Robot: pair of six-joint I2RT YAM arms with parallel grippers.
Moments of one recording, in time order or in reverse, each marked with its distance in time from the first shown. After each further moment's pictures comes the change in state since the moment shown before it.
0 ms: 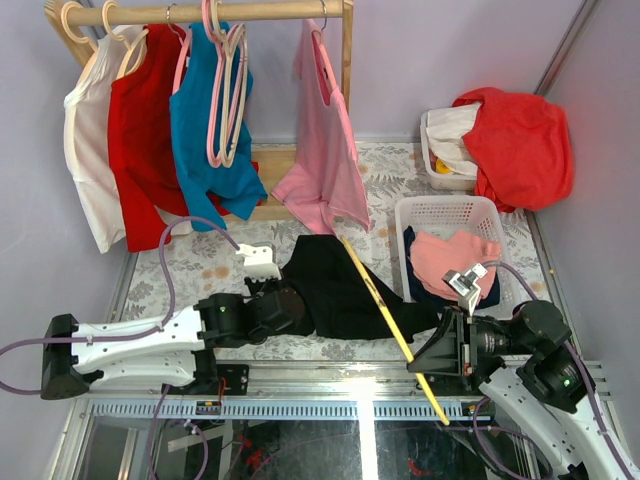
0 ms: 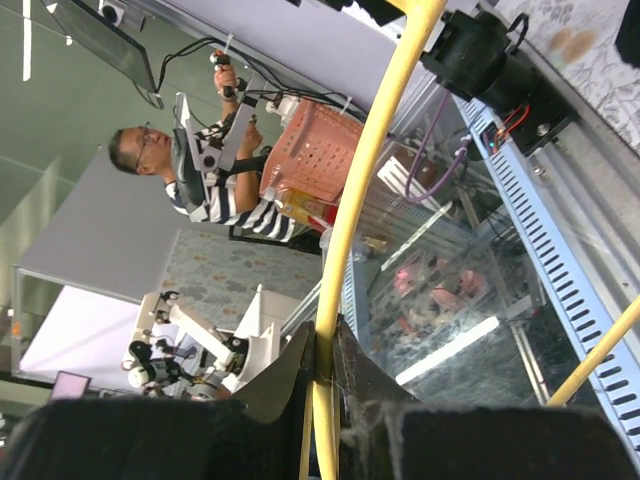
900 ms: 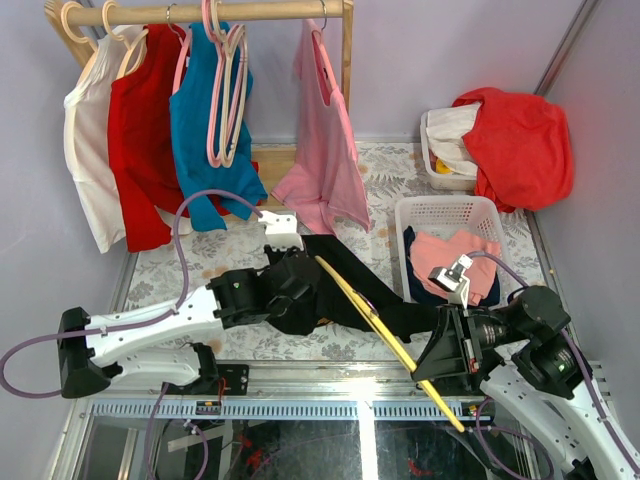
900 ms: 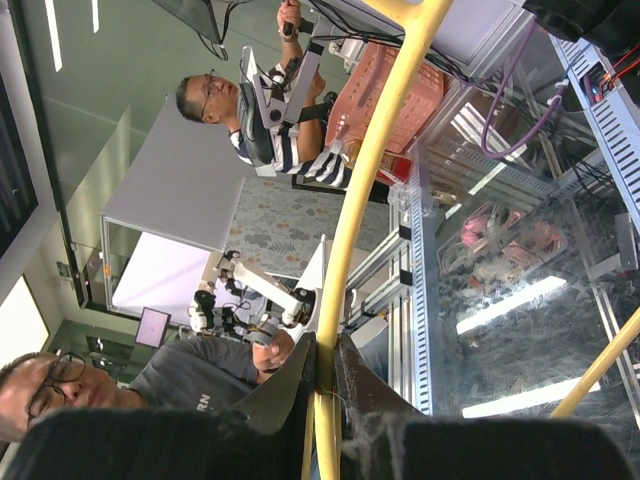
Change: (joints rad) left arm 0.113 0.171 0.251 0.163 0.035 0.311; right arm 0.000 0.130 0.043 0.140 -0.213 0.161
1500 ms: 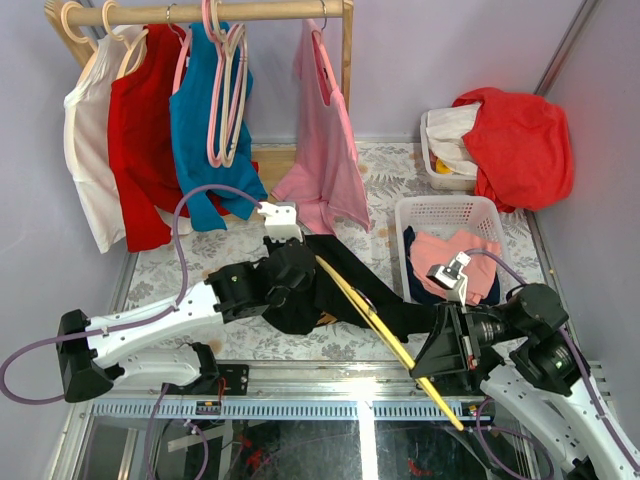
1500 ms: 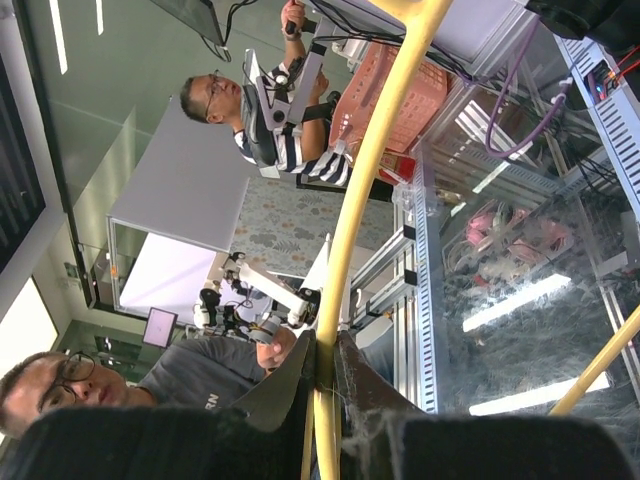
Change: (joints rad) left arm 0.073 0.005 0.002 0.072 0.051 0.093; right arm 0.000 0.016 0.005 0.028 -0.001 0.023
